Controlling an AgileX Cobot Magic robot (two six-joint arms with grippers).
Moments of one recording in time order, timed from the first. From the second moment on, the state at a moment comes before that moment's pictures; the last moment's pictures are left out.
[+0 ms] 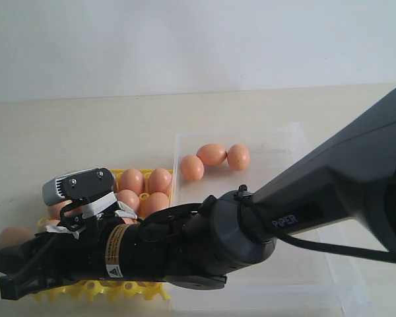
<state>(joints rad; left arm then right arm) -0.01 0.00 0.00 0.04 0.37 0.02 1.00 2.18 -1.08 -0.51 -0.79 0.88</state>
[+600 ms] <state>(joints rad) -0.01 0.00 0.00 0.04 0.37 0.02 1.00 2.23 -1.13 -0.47 -0.78 0.94</state>
